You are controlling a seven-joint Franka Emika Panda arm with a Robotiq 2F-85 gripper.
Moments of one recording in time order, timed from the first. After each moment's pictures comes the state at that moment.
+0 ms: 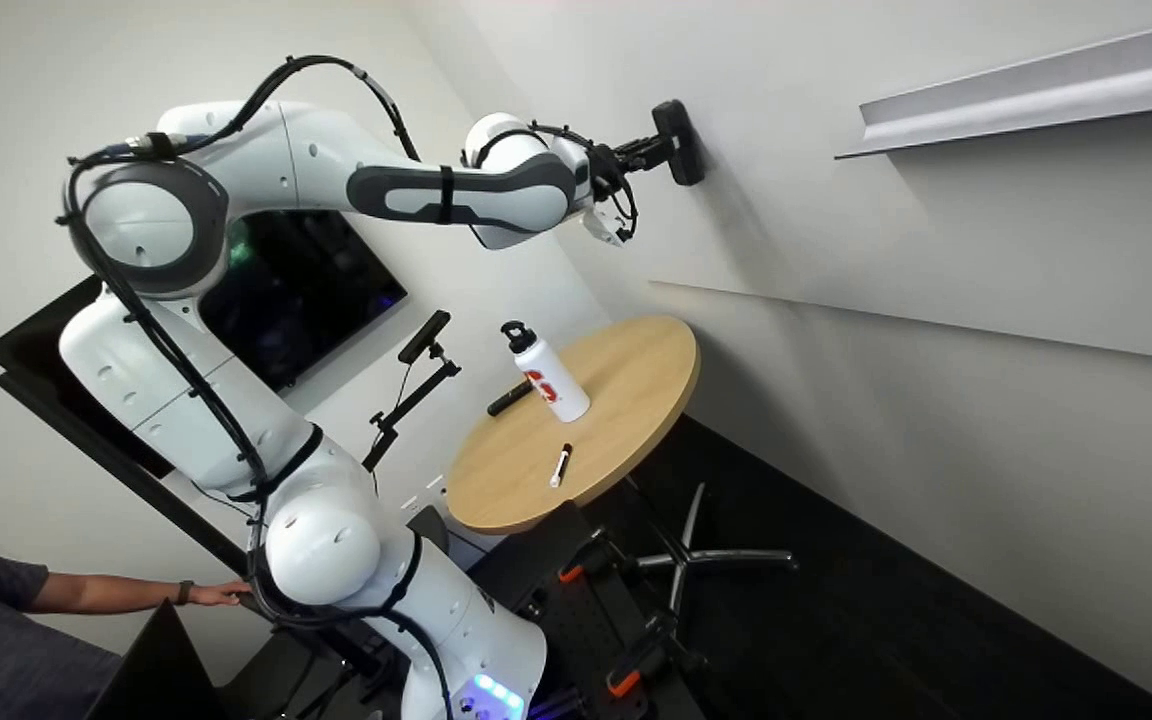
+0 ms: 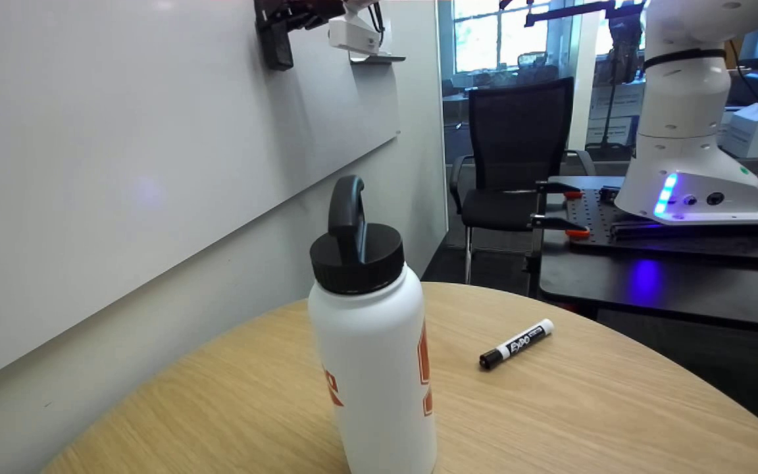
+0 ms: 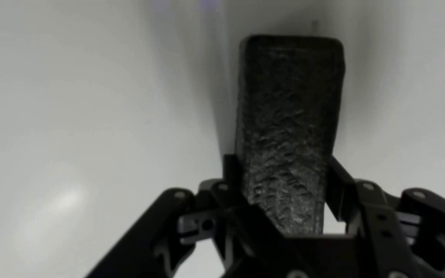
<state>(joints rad) 0.17 0.00 0.11 -2.10 -2.37 2.72 2.60</state>
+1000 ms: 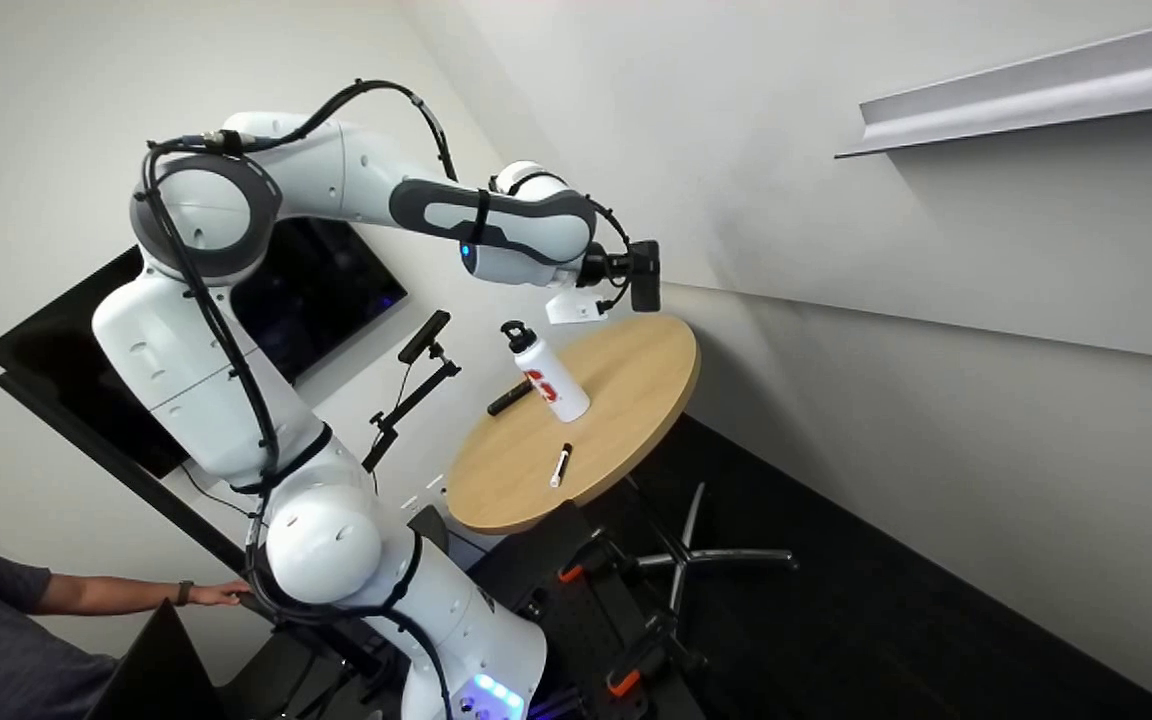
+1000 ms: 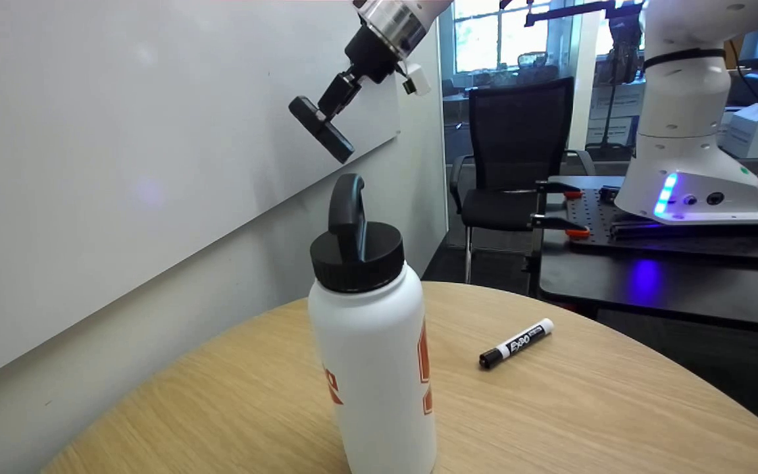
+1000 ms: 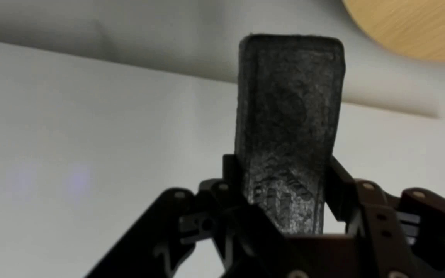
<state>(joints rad) 0.19 0.11 0.17 -2.14 -2.49 3.21 2.48</state>
